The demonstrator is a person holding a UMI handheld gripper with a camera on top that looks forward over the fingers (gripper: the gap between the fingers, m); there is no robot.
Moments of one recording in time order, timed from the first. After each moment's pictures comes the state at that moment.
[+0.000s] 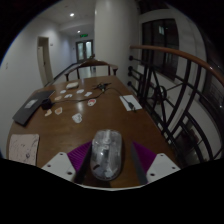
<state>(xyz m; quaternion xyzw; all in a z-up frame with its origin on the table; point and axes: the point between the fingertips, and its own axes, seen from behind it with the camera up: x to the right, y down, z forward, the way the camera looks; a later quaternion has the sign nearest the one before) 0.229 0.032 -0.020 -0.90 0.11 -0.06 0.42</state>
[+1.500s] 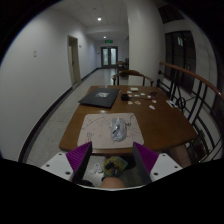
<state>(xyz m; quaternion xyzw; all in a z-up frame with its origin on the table) -0.129 -0.164 0.080 -0.89 0.02 0.00 0.46</state>
